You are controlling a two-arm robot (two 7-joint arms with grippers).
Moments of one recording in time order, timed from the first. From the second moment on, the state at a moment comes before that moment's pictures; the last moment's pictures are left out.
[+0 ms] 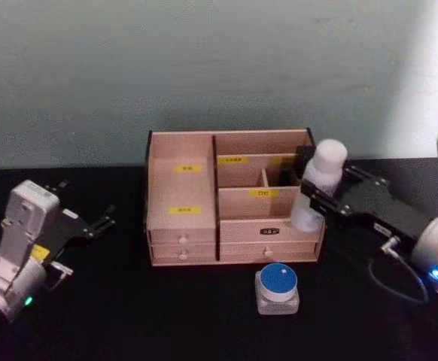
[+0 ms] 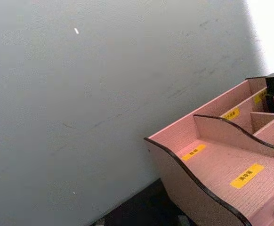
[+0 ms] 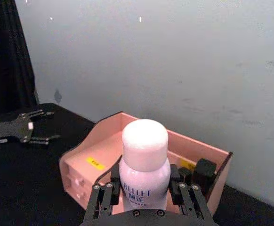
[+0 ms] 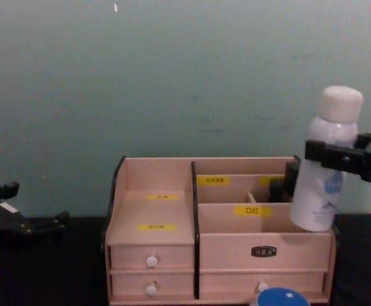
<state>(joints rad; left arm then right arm) -0.20 0.60 0.45 -1.41 -0.25 -0.12 0.03 0.16 0.52 -0.28 -1.67 0.49 0.11 0.42</state>
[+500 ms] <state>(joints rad) -0.20 0.60 0.45 -1.41 -0.25 -0.12 0.03 0.38 0.42 -0.37 -1.43 0.45 0.09 0.43</state>
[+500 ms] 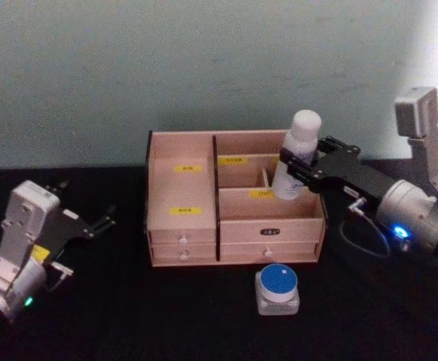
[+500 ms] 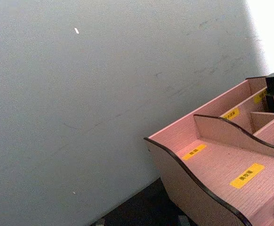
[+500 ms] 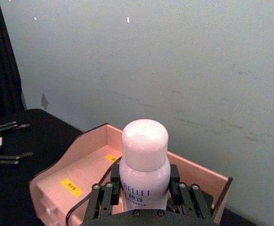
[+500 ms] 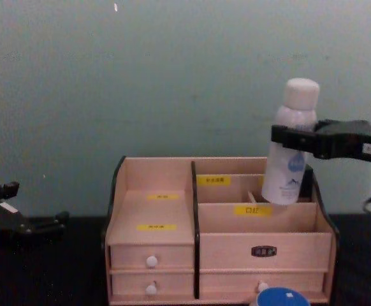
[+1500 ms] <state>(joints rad) -0.20 0.60 0.45 -1.41 -0.25 -0.12 0.03 0.60 0.25 -0.43 -1.10 0.35 0.01 0.46</state>
